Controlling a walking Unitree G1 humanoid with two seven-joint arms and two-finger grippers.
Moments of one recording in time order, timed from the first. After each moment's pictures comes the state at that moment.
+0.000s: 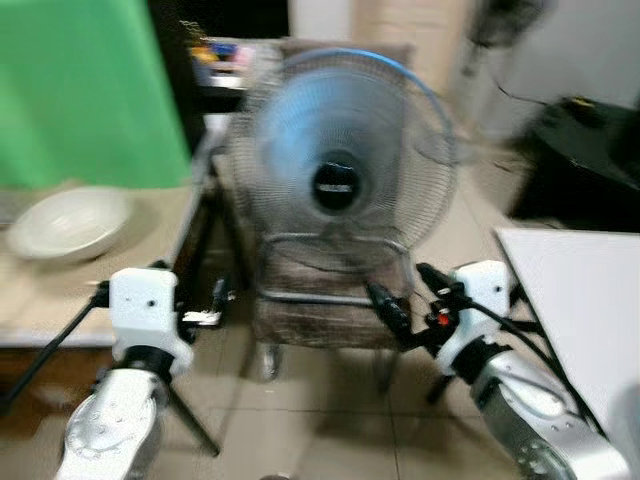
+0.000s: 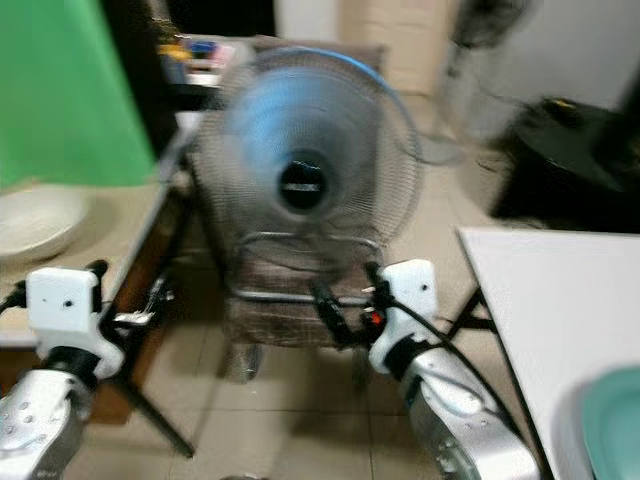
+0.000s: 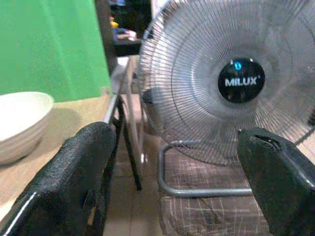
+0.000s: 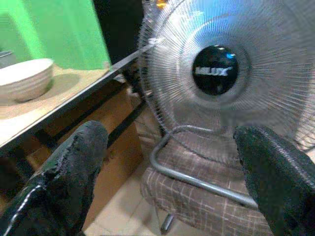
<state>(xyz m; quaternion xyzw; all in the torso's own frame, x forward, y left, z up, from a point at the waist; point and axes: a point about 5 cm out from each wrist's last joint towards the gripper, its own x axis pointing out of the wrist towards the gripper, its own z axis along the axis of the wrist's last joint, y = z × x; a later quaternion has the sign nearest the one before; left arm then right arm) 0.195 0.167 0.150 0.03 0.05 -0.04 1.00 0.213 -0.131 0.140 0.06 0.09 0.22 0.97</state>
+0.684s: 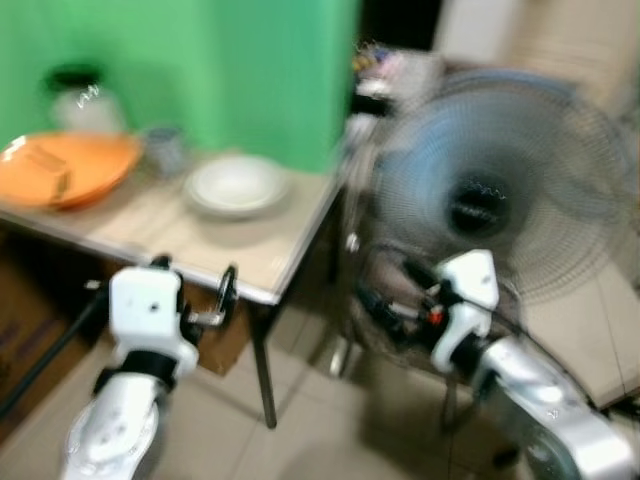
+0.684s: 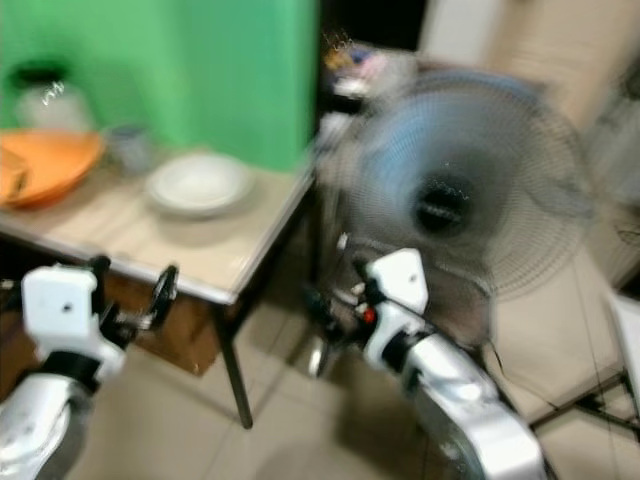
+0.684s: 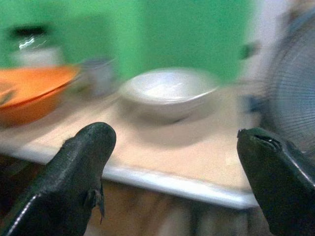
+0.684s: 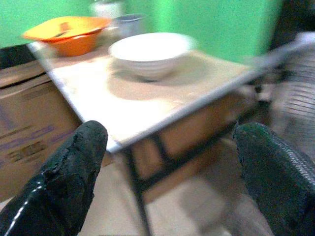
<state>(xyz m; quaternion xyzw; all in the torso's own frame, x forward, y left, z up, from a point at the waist) 0.185 0.180 0.152 0.06 0.04 -0.01 1.00 0.221 -0.109 0.145 0.05 0.10 0.30 0.95</state>
